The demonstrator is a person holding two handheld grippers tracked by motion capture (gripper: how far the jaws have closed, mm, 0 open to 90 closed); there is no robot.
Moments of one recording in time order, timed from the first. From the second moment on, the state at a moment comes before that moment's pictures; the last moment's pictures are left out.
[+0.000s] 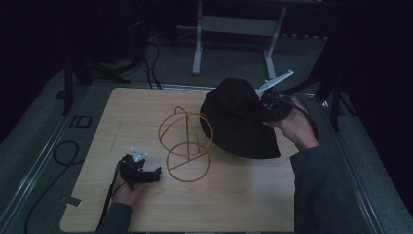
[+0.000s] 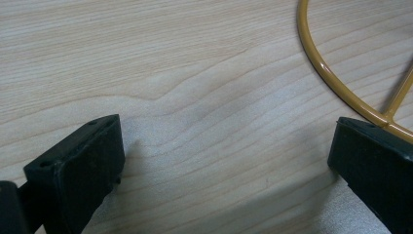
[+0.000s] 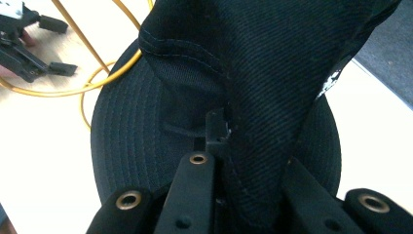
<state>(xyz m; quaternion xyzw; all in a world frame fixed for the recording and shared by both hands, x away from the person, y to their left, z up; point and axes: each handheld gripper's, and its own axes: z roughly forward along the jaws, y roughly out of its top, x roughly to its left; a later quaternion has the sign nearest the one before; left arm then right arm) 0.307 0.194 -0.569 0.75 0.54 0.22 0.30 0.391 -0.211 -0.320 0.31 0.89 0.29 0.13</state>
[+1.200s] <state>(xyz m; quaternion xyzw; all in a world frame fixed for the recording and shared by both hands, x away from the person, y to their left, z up) 0.307 0.194 -0.569 0.76 0.54 0.22 0.29 0.399 -0.244 -0.303 0.29 0.89 0.33 0.13</state>
